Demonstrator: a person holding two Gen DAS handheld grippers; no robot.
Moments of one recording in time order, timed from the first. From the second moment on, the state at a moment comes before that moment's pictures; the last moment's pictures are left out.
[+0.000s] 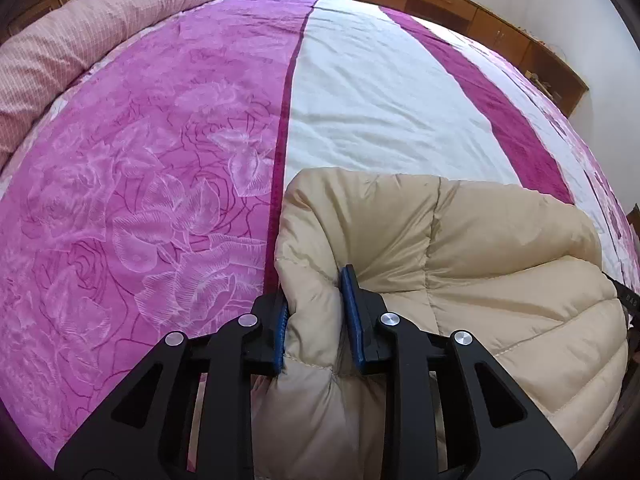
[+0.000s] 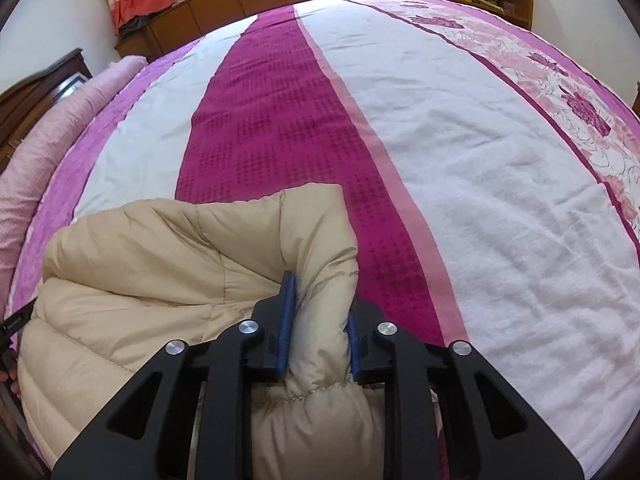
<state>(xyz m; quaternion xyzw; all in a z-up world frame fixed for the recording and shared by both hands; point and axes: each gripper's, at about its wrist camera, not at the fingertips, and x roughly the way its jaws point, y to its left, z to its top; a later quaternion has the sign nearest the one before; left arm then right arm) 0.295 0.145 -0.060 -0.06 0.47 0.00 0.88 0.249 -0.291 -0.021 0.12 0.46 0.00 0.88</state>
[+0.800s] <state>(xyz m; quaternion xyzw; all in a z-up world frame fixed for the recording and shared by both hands) 0.156 0.156 -0.020 -0.07 0.45 0.01 0.89 0.110 -0.318 0.014 0.24 0.45 0.03 0.86</state>
